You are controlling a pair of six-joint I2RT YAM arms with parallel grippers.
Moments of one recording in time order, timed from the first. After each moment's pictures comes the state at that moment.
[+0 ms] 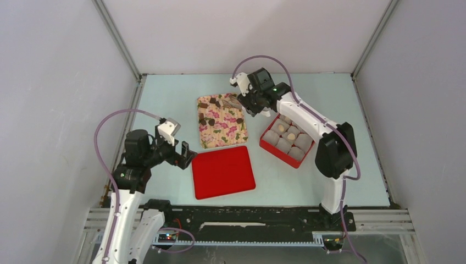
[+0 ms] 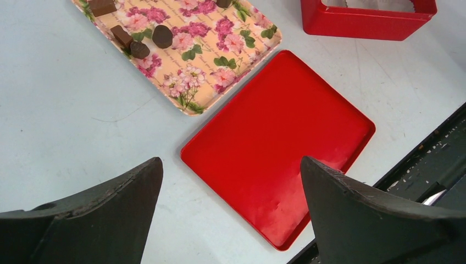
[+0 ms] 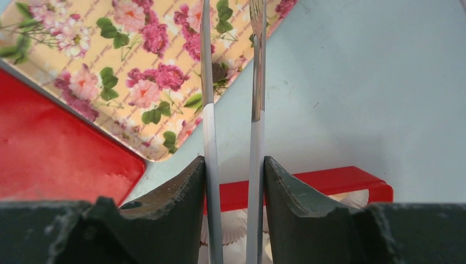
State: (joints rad) left arm -0.07 0.62 0.76 -0.68 0.54 0.20; right arm 0.60 1.91 1.75 -0.67 -0.06 -0.29
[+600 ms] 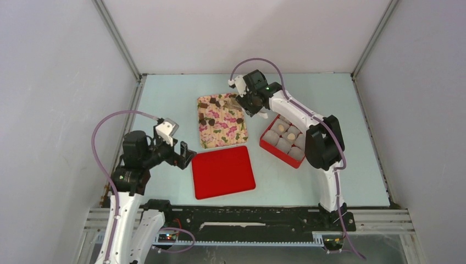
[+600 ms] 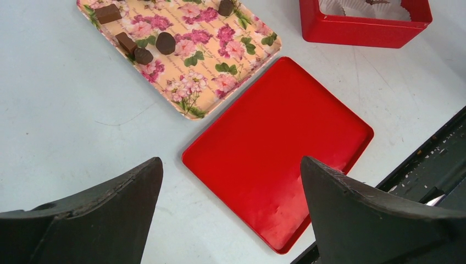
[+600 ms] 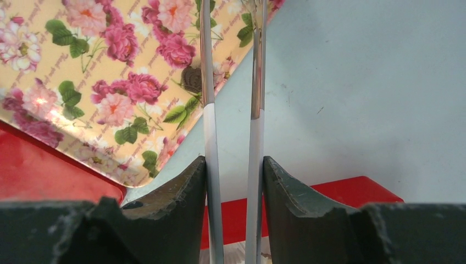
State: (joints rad) left arm -0.05 0.61 0.76 -0.67 0.56 0.18; right arm 0.58 2.09 1.85 -0.68 -0.02 -0.26
